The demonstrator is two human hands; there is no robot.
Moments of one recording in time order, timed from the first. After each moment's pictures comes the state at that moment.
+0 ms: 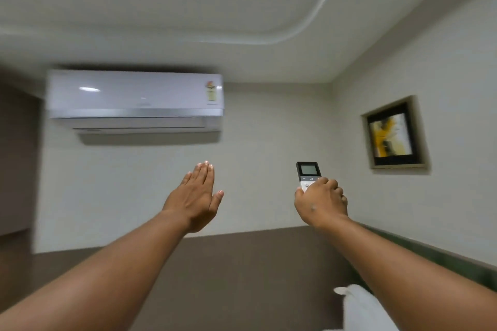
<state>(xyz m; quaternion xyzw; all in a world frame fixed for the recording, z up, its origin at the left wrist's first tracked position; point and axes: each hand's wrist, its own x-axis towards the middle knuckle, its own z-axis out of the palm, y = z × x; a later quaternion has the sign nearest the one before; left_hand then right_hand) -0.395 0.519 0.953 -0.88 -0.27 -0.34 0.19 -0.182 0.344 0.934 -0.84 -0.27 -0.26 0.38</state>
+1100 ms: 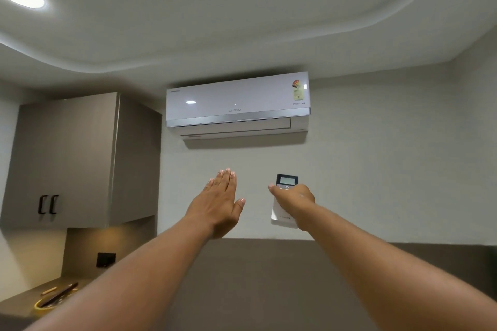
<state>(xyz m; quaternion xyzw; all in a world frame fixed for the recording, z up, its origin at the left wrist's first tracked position) -0.549 0.598 0.946 -0.83 -0.40 -0.30 0.23 -0.361 0.538 0.959 -0.63 -0.42 0.17 0.64</state>
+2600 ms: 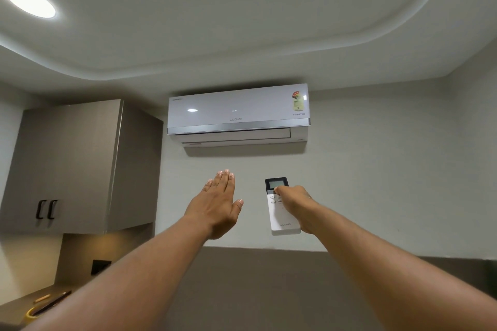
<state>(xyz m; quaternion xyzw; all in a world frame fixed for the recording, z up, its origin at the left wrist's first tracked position) -0.555 0.594 0.960 -0.82 -0.41 -0.30 0.25 -0.366 0.514 0.979 -0.61 -0.48 0.23 0.59</state>
